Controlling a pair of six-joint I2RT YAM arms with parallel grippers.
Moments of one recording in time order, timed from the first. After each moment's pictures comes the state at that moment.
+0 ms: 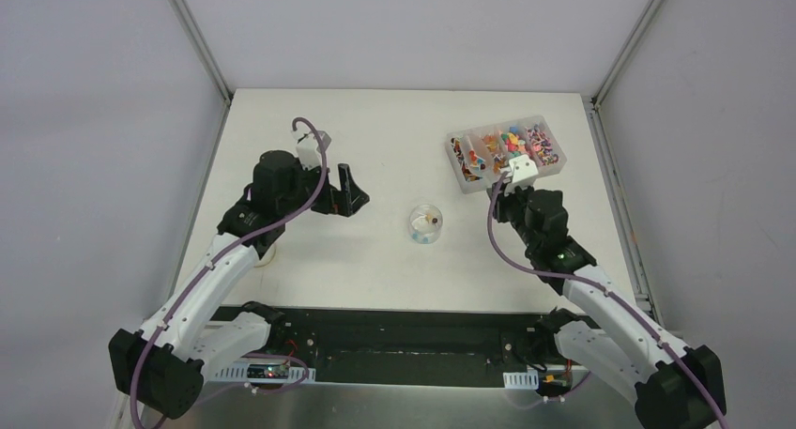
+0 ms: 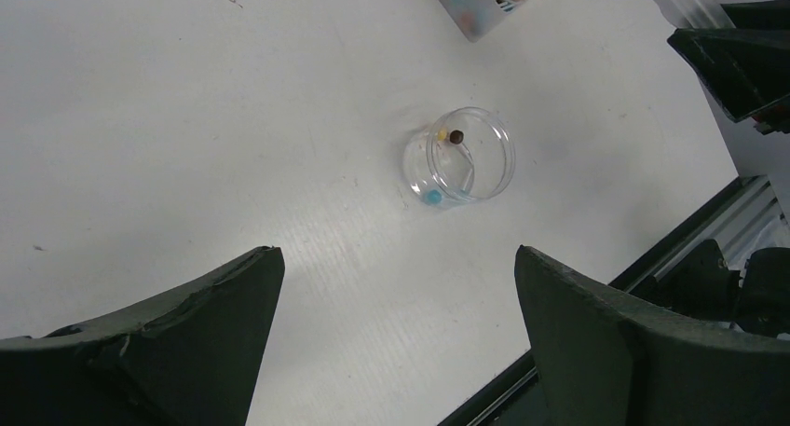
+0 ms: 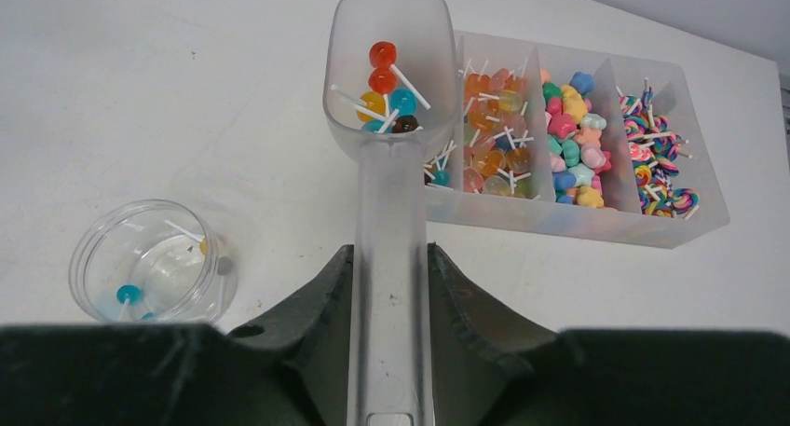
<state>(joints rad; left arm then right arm) -0.37 0.95 0.85 -0.36 0.31 -0.36 0.48 0.86 0.50 0.12 0.13 -0.09</state>
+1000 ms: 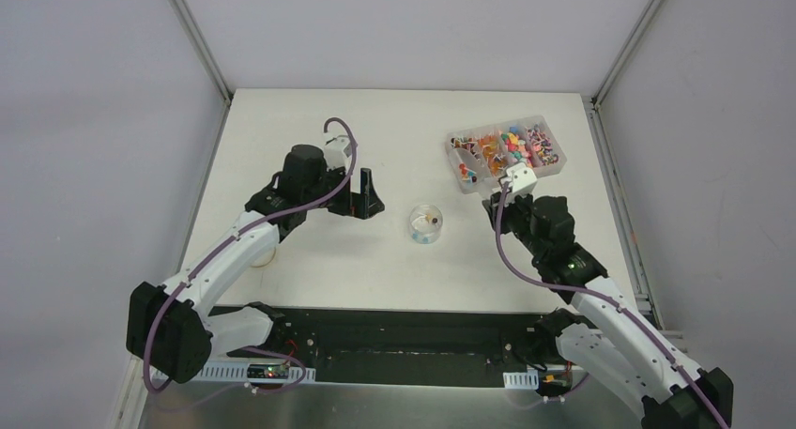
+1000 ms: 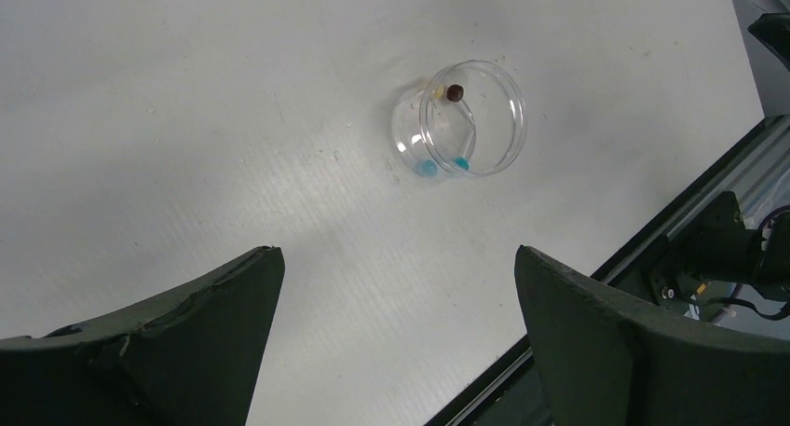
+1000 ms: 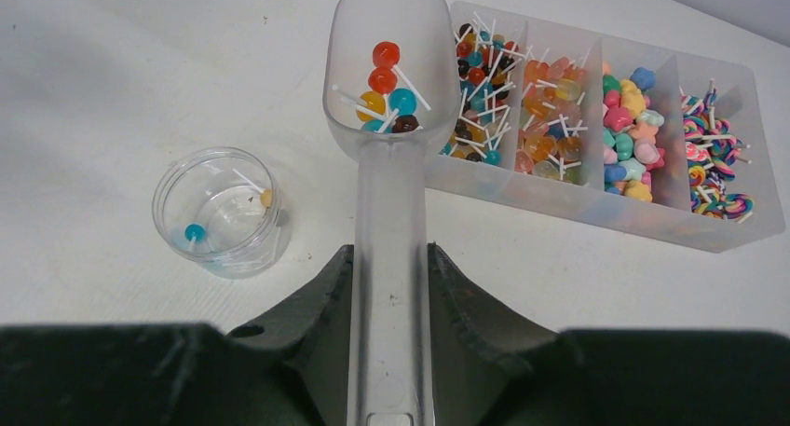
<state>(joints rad) -0.45 1.16 0.88 -0.33 0.35 -0.35 0.51 0.74 0.53 -0.08 0.04 -0.09</state>
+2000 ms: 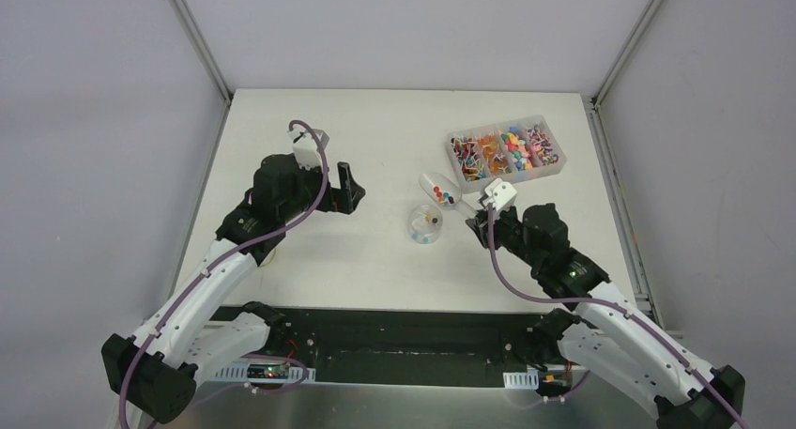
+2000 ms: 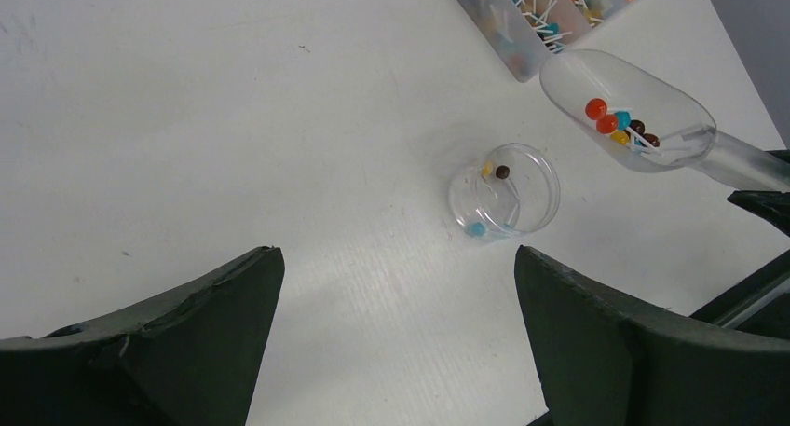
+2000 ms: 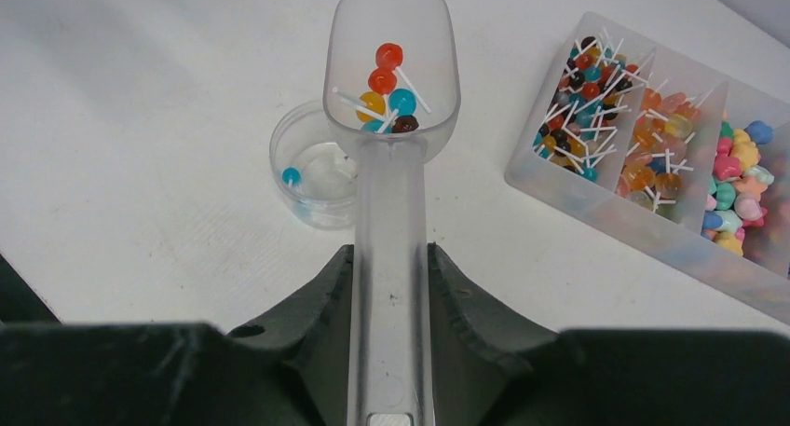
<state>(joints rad) -0.45 0.93 0.86 -0.35 0.12 -0.31 0.66 0.68 0.55 -0.17 -0.04 -0.15</state>
